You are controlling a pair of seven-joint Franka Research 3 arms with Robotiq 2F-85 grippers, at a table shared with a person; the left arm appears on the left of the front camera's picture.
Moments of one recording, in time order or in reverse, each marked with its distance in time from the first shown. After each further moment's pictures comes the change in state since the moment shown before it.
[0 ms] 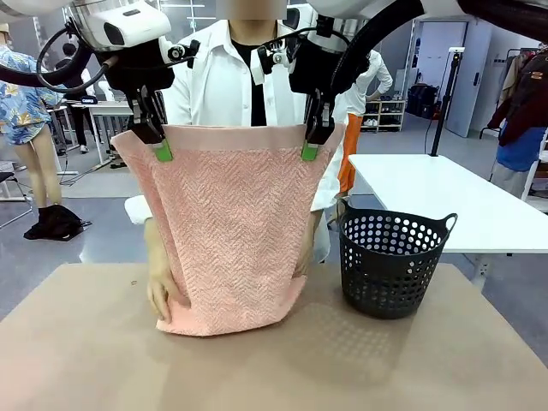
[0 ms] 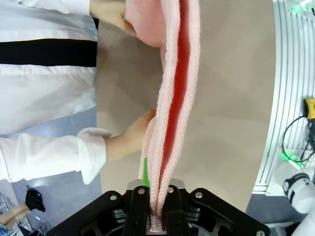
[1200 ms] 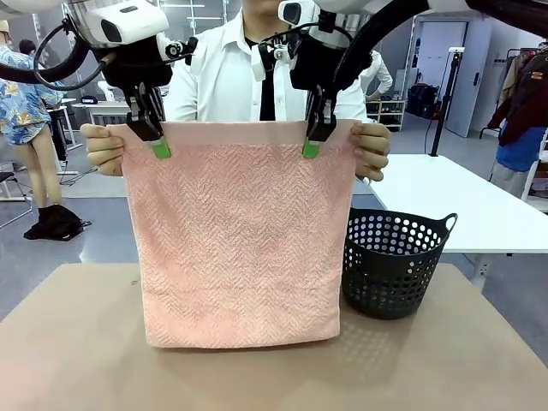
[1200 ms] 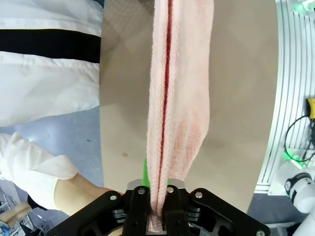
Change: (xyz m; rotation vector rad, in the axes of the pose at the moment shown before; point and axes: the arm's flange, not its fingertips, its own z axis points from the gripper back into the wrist) left arm -0.002 0.000 0.004 0.015 0.003 -0.001; right arm 0.000 0.002 0.006 -0.012 0.001 0.006
